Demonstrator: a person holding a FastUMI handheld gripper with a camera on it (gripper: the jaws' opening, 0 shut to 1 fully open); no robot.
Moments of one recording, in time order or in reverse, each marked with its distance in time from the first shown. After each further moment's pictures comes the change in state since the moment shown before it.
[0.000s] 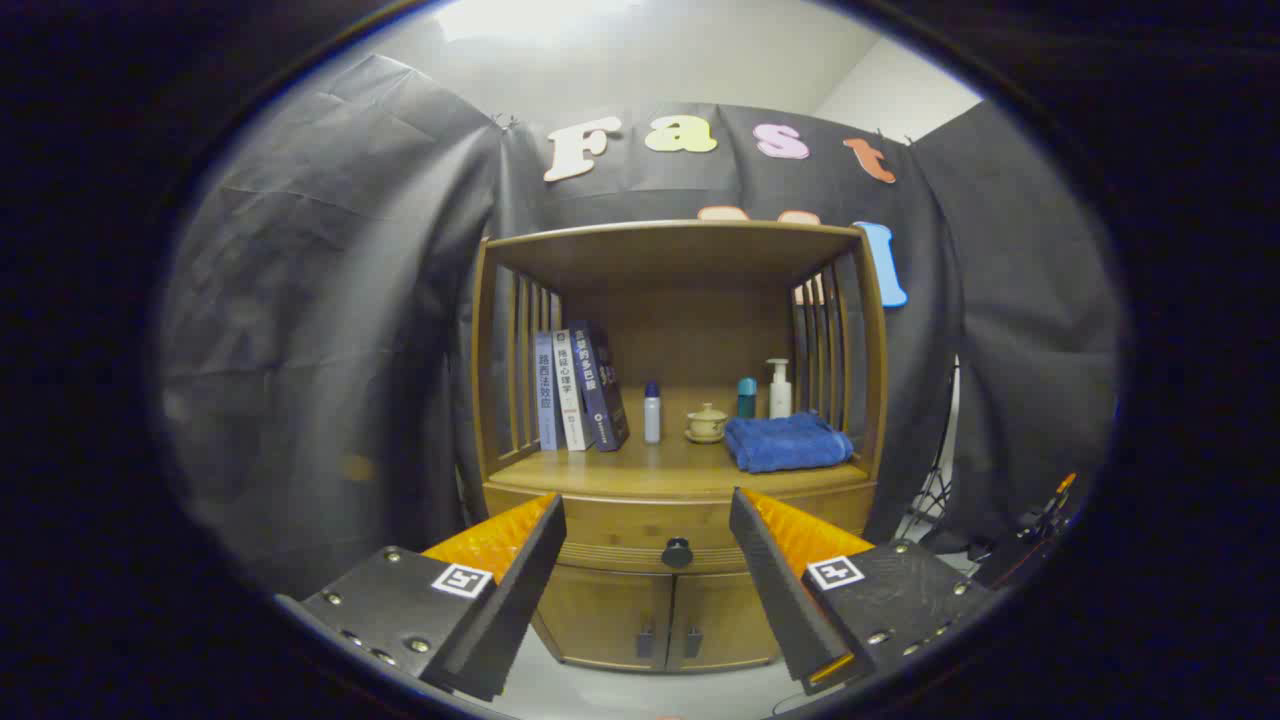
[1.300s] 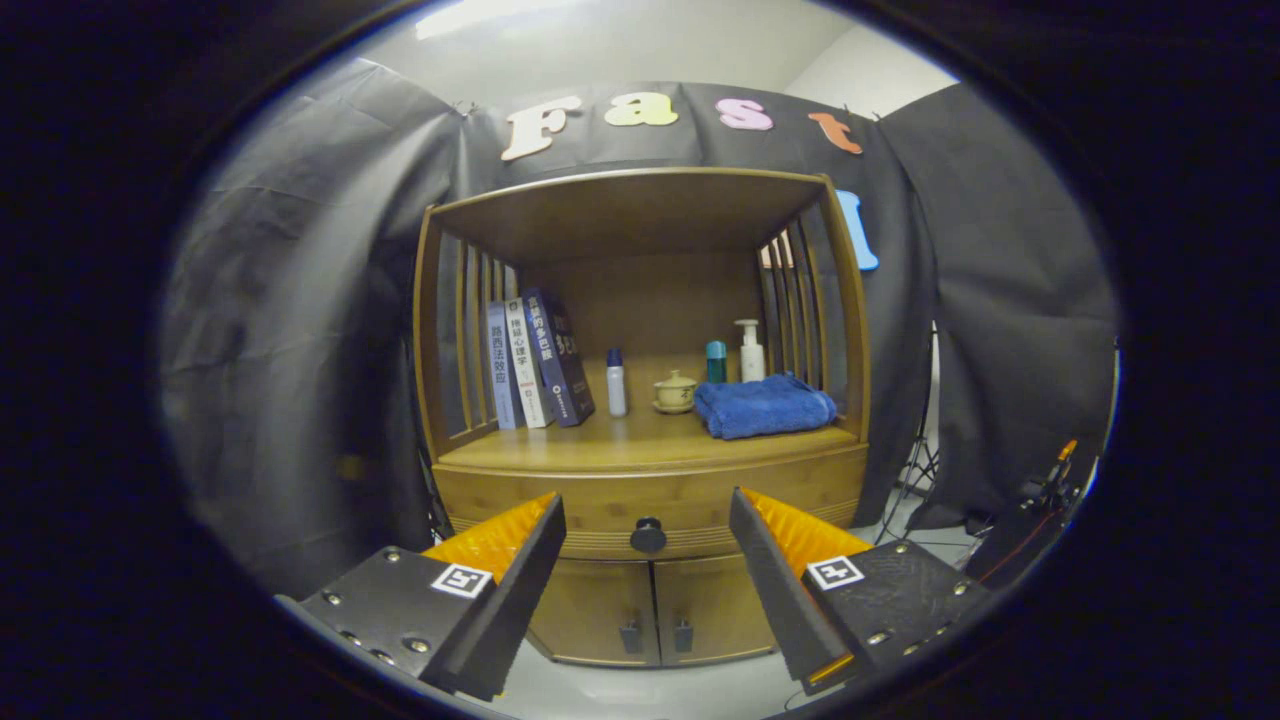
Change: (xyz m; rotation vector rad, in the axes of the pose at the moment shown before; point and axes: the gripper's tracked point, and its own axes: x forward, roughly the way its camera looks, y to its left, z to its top) arm 0.055 -0.023 -0.058 0.032 0.062 -0.070
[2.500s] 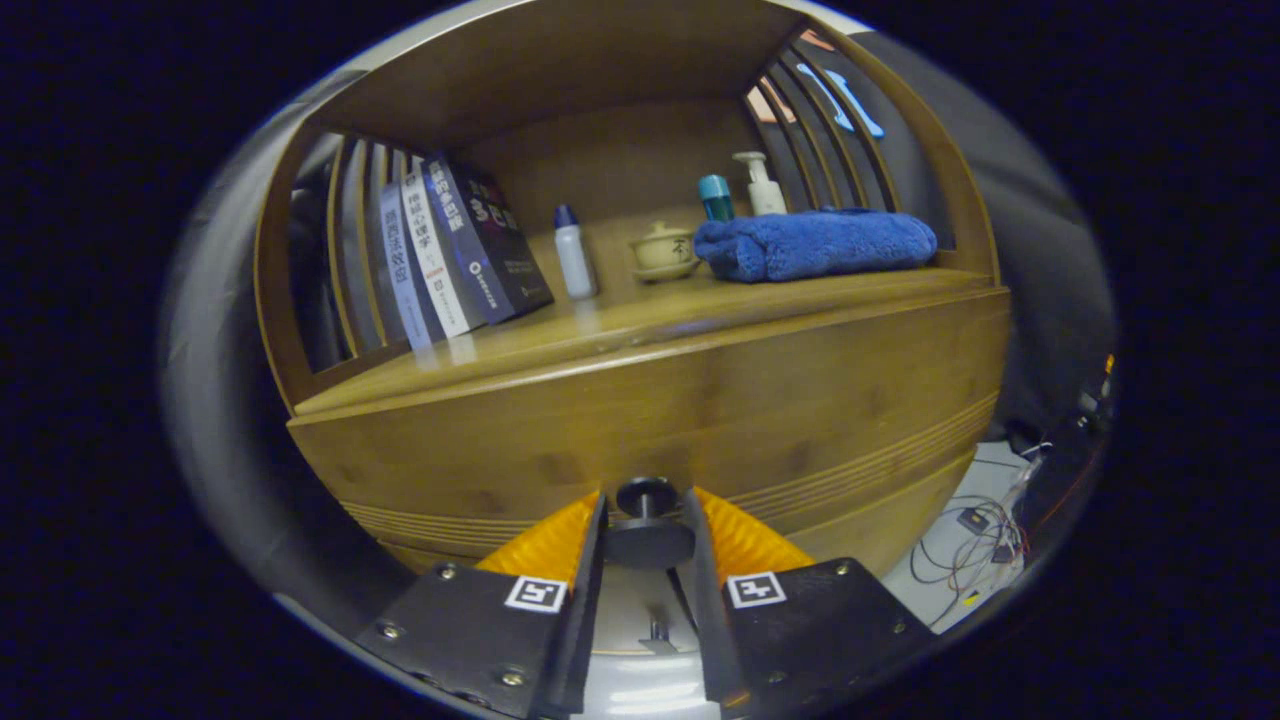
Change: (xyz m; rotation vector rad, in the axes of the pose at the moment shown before) arm 0.168 0.004 -0.137 0.129 0.271 -0.040
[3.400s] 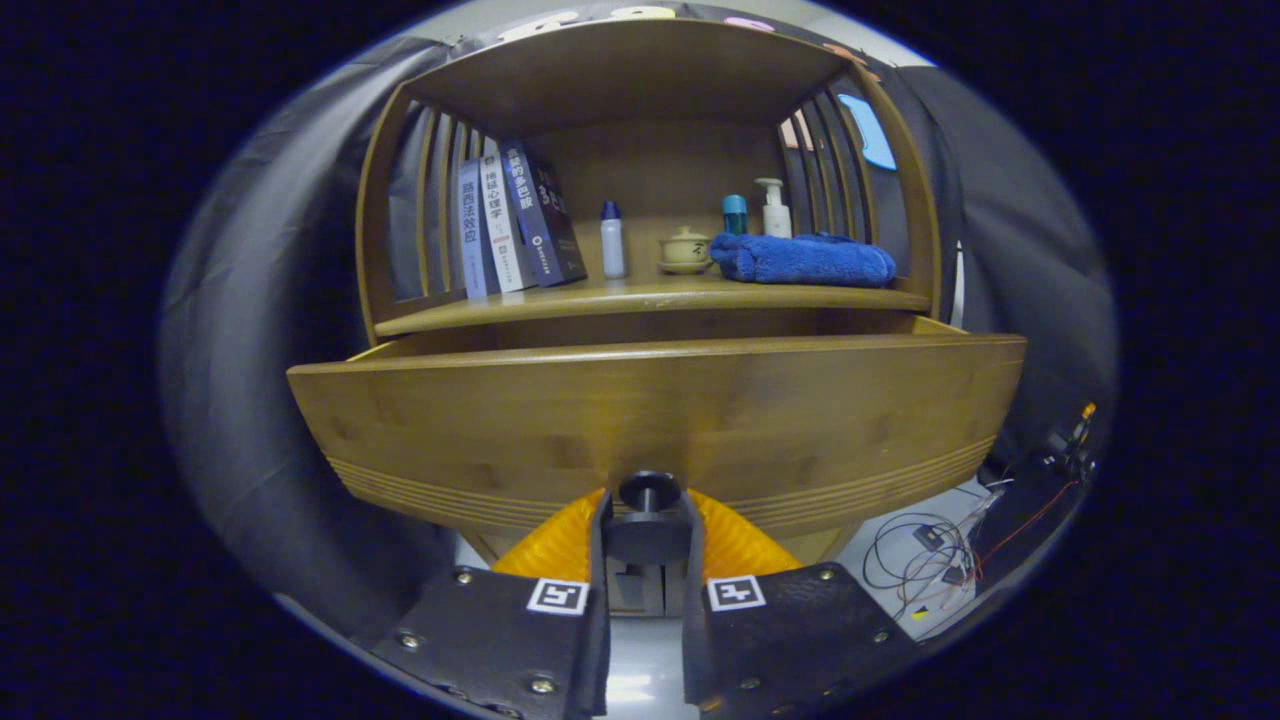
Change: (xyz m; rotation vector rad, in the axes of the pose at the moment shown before) arm -0.118 -0.005 -0.038 -0.124 0.012 0.016
